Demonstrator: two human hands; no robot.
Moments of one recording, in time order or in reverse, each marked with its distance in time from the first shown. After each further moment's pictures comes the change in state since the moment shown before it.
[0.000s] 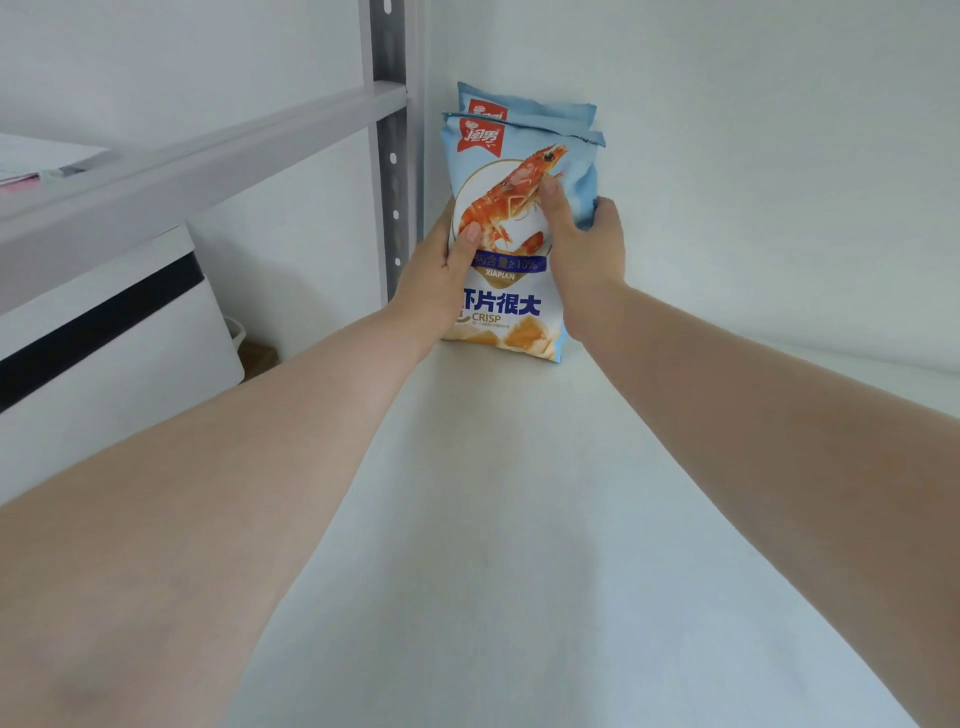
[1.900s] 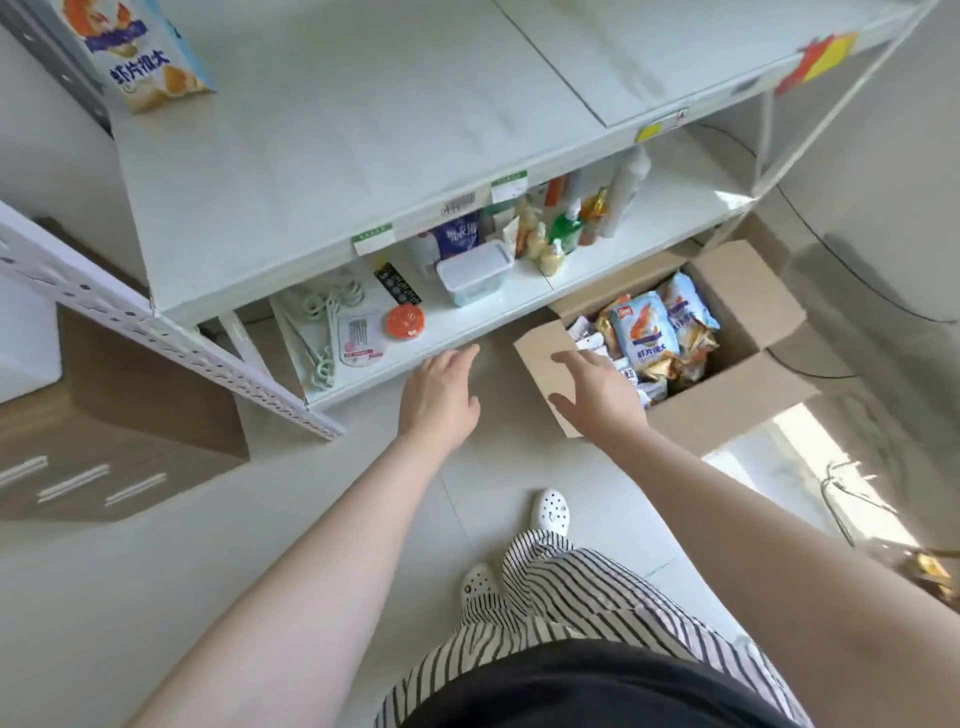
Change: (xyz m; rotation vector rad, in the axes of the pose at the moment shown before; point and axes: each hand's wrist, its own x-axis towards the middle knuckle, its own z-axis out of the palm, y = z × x) left_hand -0.614 0.222 0.056 0.840 -0.922 0.130; right_hand -0.703 -0.049 -0.360 -1.045 -0.108 0.538
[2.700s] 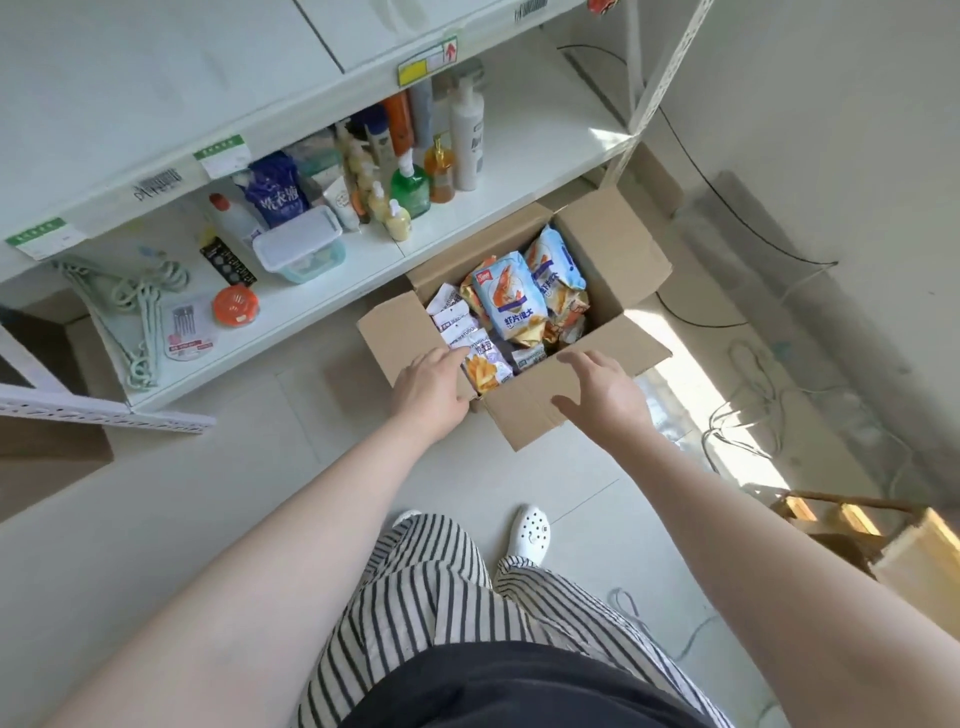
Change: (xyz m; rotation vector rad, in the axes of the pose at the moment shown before) left_hand 0.101 0.280 0.146 0.007 -0.264 -0.005; right_hand -0.008 0.332 -0.082 0.005 -0.094 0.136
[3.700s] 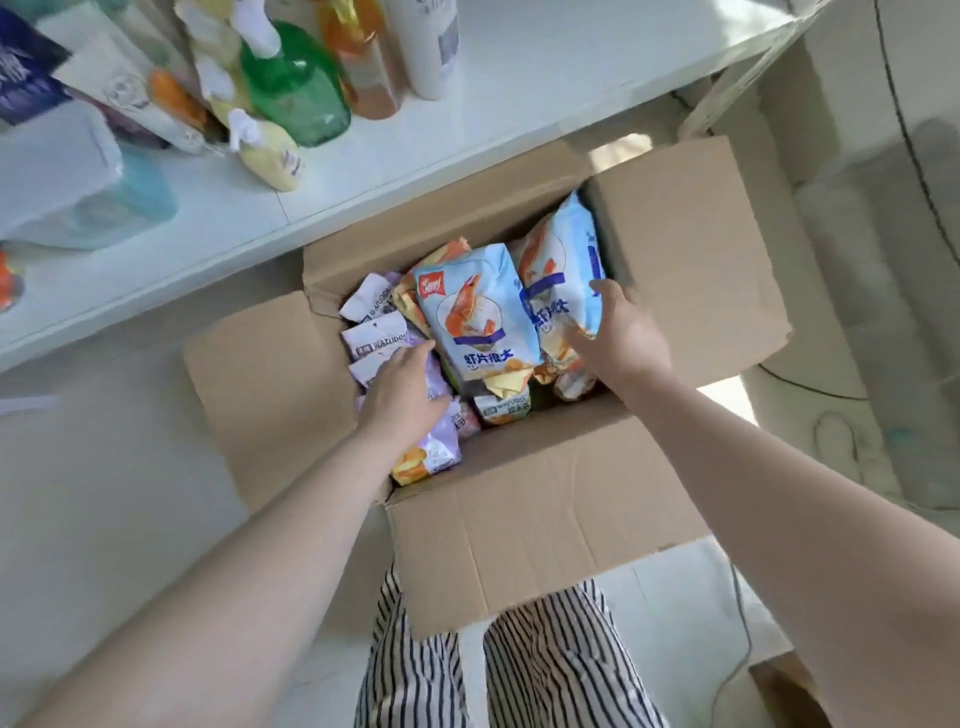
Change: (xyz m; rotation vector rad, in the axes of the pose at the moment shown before) left_hand 0.371 -0.028 0.217 -0.286 -0.144 -0.379; right_hand 0.435 0.179 0.110 0.073 -0.141 0.125
